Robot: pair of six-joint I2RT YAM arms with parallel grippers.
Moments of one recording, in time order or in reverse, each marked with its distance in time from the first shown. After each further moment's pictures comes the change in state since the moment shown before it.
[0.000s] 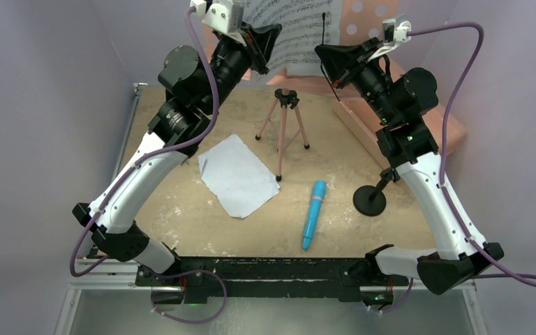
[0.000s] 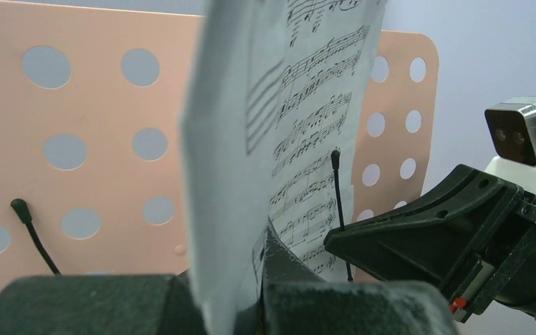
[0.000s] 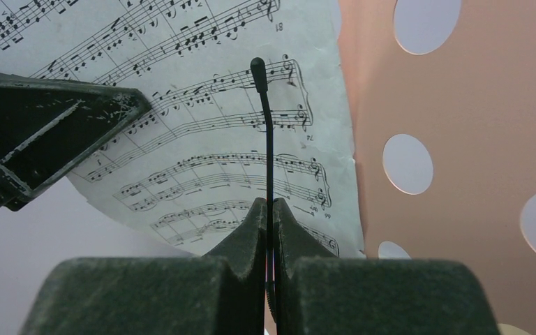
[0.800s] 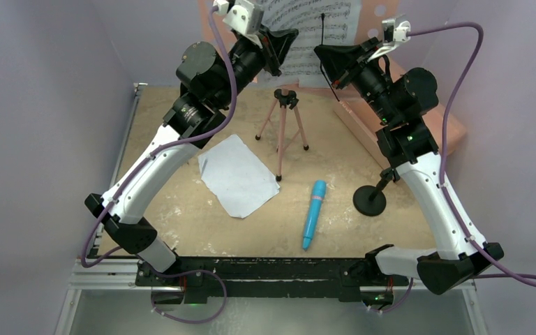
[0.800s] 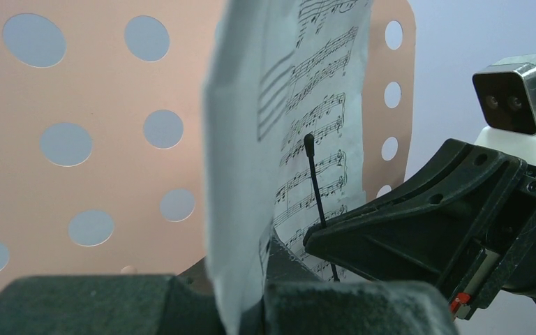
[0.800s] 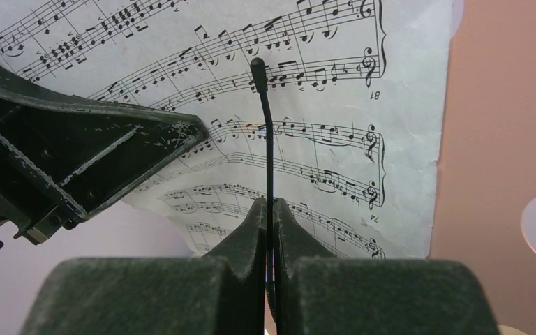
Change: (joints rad) left arm 0.009 0.079 0.023 0.037 0.121 -0.009; right arm 0.000 0.000 0.000 0.005 -0.012 -0.003
